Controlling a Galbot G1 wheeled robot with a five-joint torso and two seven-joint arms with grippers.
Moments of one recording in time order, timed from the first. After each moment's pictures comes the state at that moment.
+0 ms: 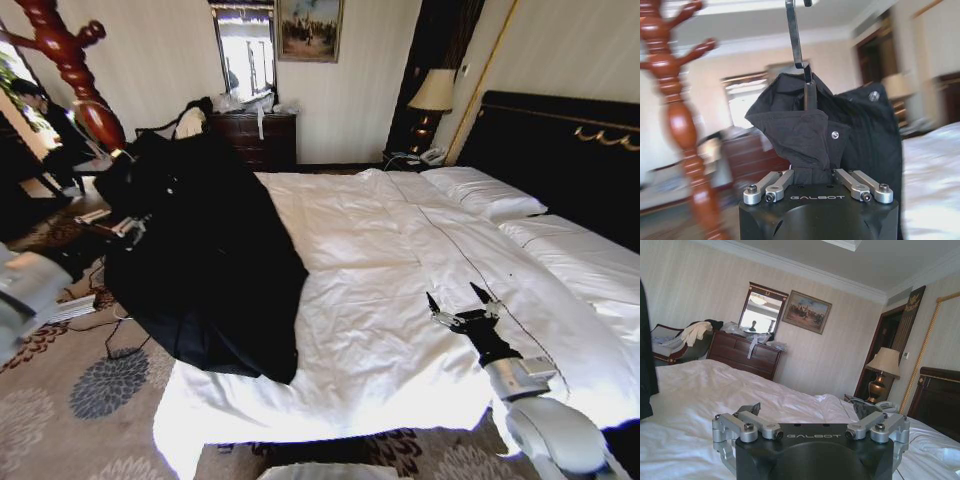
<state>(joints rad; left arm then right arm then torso) 2.16 -0.33 -1.79 -2.23 -1.32 0.22 -0.18 -1.76 1.03 0.92 2.25 0.35 0.01 0.00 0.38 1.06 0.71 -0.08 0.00</state>
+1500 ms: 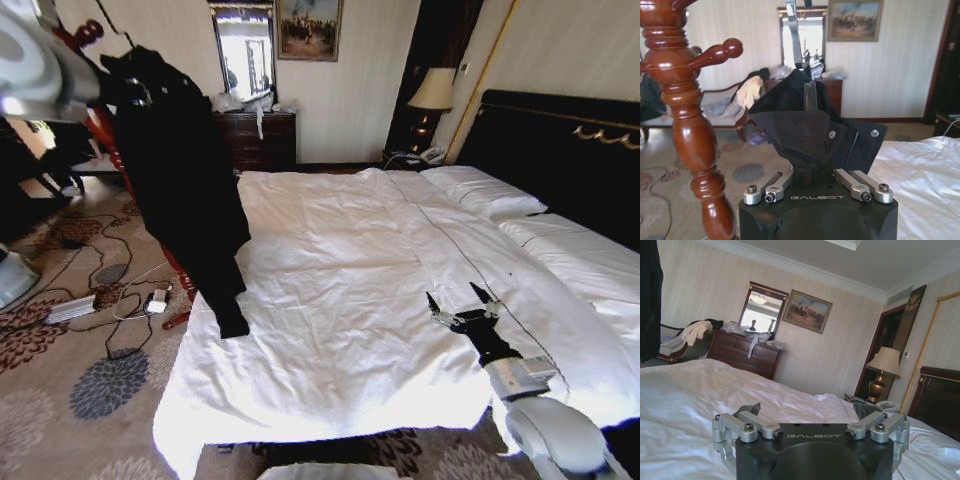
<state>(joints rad) 2.07 0.54 -2.07 -1.50 -2.03 0.67 -0.73 -1.76 1.03 0.92 2.25 0.35 0.01 0.00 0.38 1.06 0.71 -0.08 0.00</state>
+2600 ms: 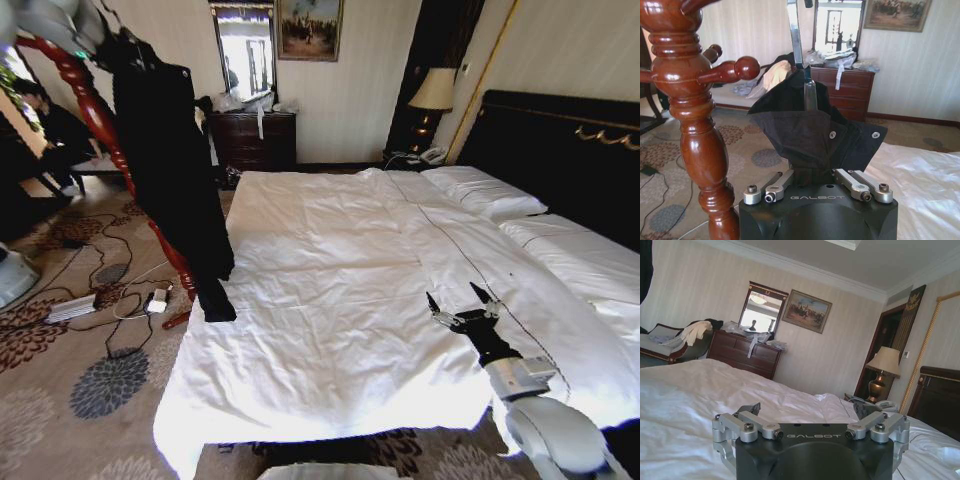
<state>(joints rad) 2.04 0.86 -2.01 -0.98 -2.08 0.73 -0.73 -1.76 1.03 0.92 2.25 0.35 0.01 0.00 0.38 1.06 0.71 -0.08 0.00</state>
